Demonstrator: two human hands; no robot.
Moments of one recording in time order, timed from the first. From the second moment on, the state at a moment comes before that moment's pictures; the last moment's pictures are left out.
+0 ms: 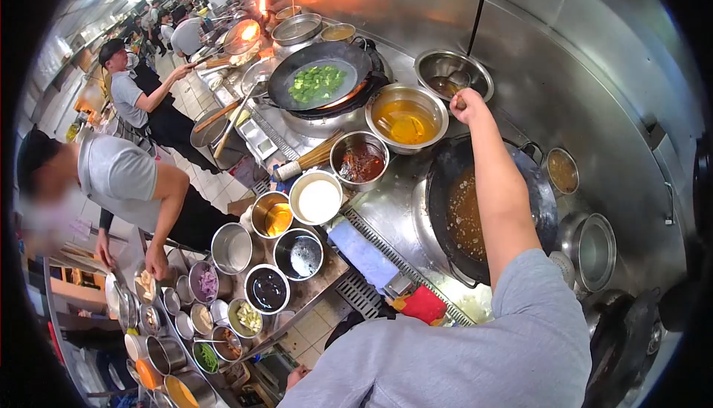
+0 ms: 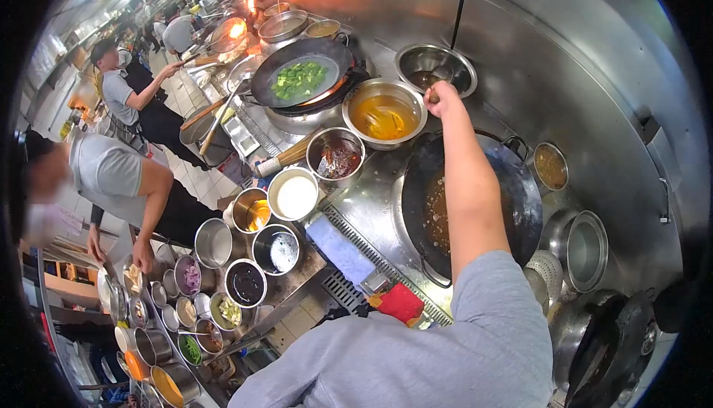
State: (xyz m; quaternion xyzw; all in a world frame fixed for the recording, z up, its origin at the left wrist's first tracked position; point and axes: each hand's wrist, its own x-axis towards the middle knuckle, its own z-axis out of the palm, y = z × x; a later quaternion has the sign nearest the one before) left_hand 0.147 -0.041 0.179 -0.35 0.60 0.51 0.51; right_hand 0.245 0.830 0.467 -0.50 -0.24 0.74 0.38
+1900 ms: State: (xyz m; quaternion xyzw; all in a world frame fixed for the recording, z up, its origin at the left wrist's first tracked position) left_hand -0.026 -0.072 0.133 0.03 0.71 0.28 0.65; right_hand 0.244 0.484 0.493 -0.56 -0.55 0.51 0.35
